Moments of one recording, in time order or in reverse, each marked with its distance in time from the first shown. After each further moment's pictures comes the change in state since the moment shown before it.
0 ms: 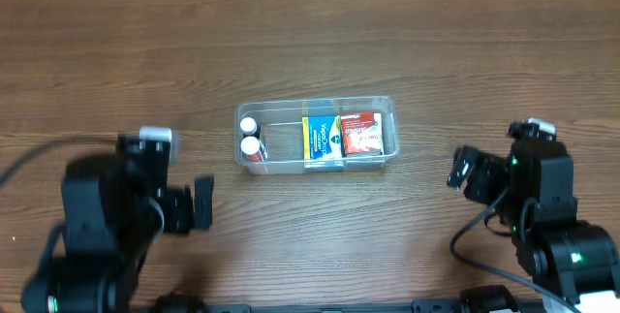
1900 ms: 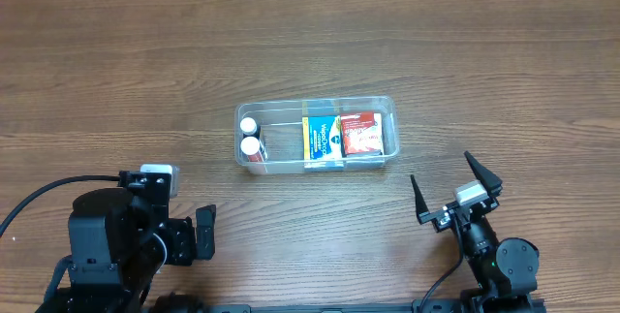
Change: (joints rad) left arm 0.000 -0.106 -0.071 -0.089 0.000 -0.048; right arm 0.000 -0.784 -0.921 0.994 -0.341 -0.658
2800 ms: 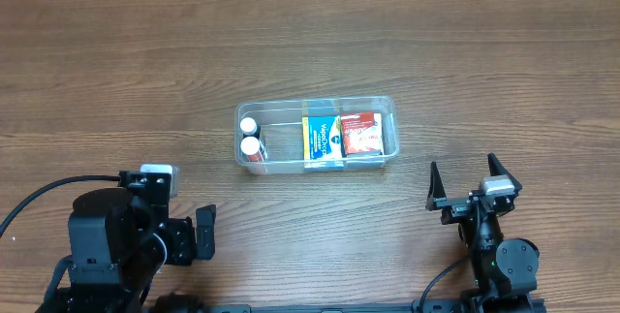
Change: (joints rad) left arm 0.000 0.000 0.000 0.000 0.000 0.000; right arm 0.000 0.000 0.000 -0.011 0.219 0.213
